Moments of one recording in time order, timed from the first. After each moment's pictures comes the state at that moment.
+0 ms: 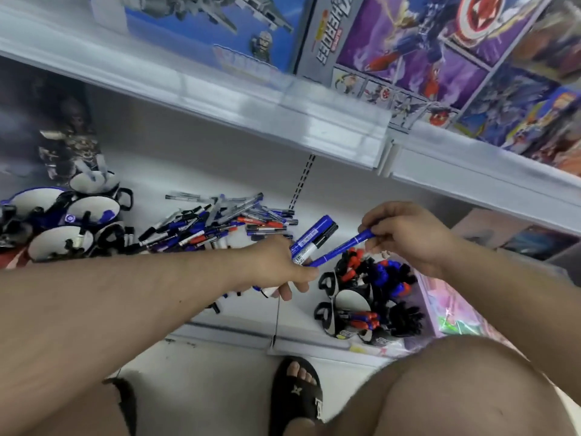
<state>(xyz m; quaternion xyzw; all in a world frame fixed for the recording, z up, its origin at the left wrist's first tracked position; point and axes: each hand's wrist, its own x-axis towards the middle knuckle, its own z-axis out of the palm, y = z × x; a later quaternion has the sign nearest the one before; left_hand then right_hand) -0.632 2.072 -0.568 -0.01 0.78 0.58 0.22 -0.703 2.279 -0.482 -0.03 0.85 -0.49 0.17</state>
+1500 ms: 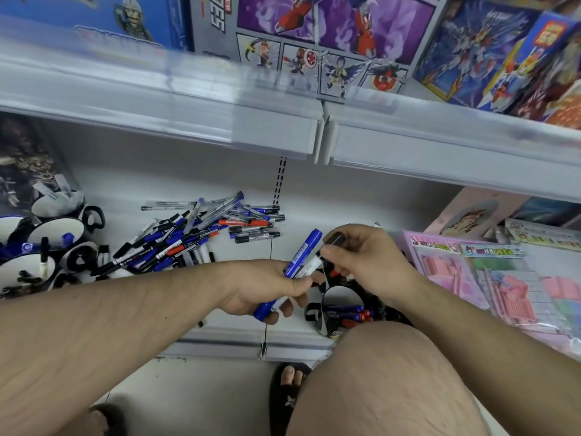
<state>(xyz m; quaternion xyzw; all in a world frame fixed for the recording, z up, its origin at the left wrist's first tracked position) -0.661 2.116 -0.585 -0.04 0.68 0.62 0.39 -0.702 2.305 -0.547 -0.12 0.83 -0.53 0.14</state>
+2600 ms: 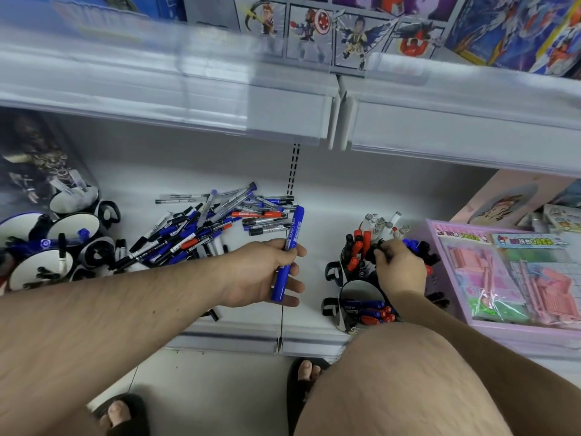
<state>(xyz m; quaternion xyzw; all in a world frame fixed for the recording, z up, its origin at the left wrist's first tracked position) -0.669 2.097 -0.596 -0.20 0.57 0.74 0.29 -0.765 2.357 -0.690 0.03 0.96 -0.26 -0.09</state>
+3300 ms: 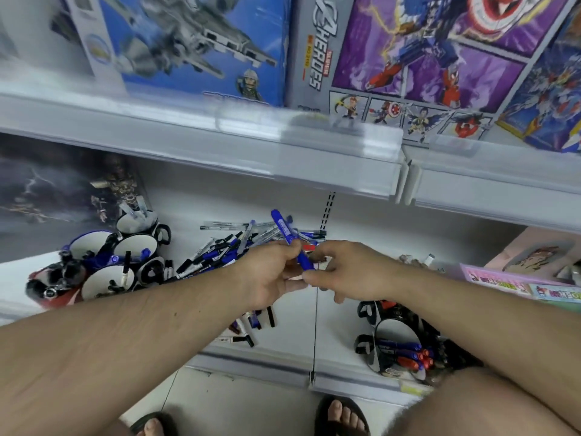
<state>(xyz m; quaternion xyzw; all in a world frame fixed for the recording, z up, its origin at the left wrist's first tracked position) -0.662 2.049 -0.565 -0.24 0.50 0.83 0.12 -0.705 2.198 -0.518 -0.27 0.90 -0.23 0.26</state>
